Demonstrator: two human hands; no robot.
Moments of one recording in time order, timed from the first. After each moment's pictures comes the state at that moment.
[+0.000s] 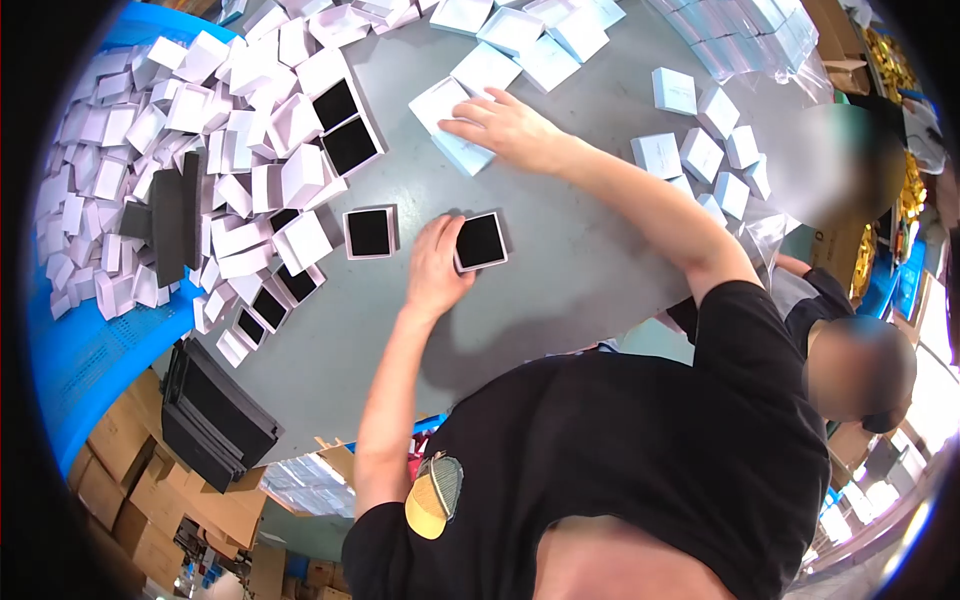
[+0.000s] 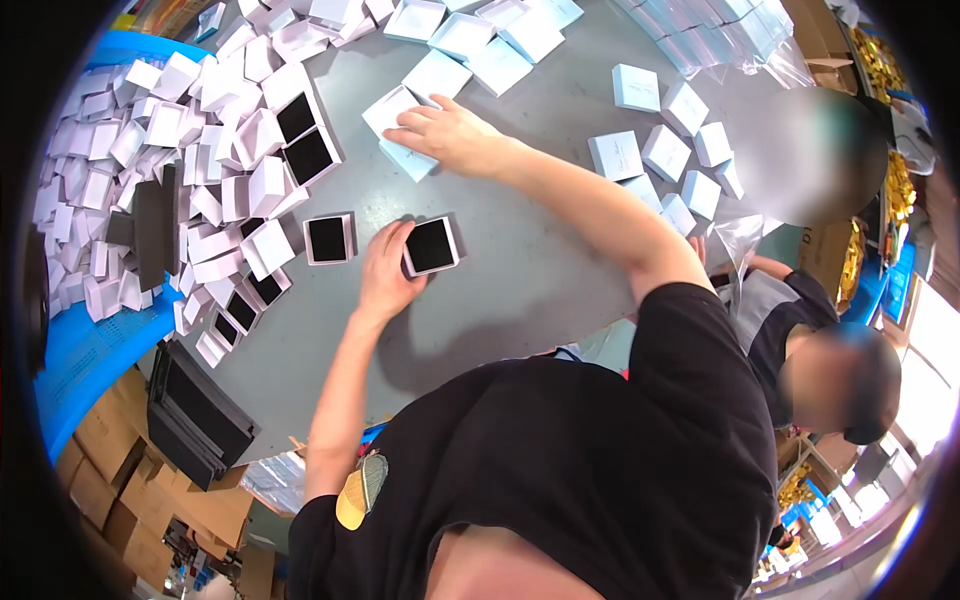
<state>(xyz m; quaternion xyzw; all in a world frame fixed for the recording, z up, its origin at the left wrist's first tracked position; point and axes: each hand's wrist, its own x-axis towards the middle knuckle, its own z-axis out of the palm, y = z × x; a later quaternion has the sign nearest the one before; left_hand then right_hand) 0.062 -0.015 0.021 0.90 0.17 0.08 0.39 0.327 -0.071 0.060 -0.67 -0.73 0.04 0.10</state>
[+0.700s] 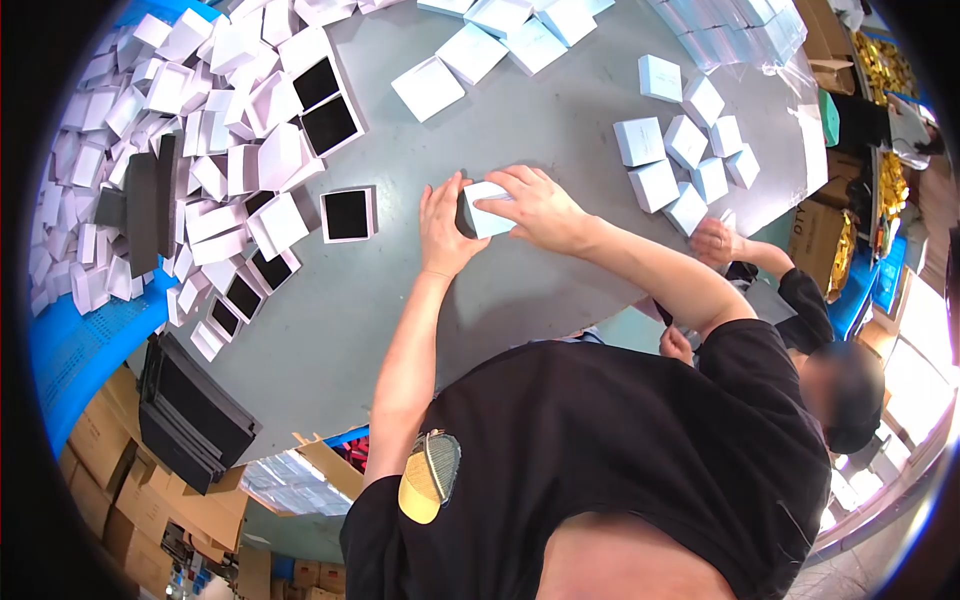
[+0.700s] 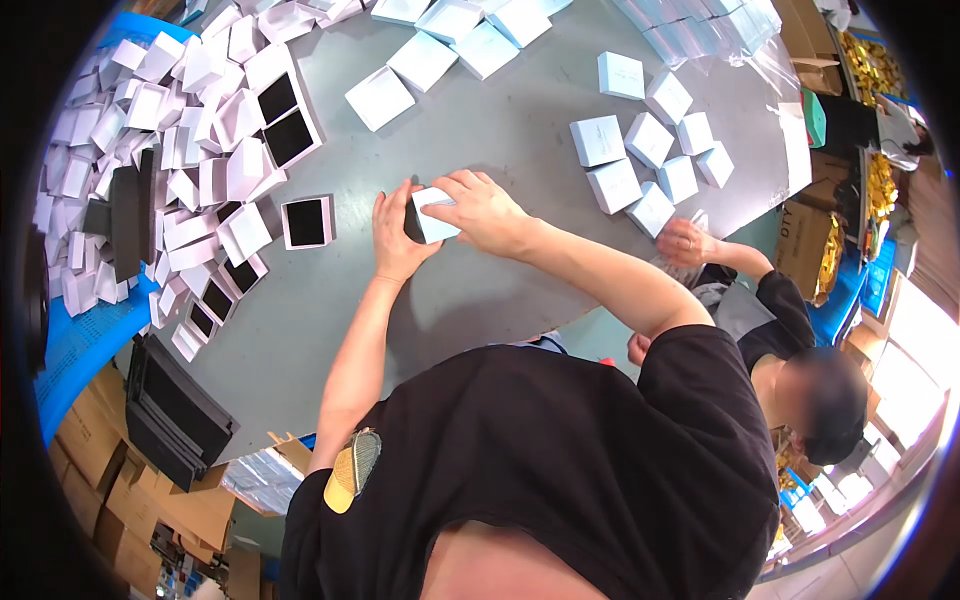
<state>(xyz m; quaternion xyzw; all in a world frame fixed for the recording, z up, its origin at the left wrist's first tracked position) 0.094 -0.048 -0.018 0.87 0.19 0.16 0.42 0.246 -0.171 0.070 -0.72 -0.65 0.20 0.15</state>
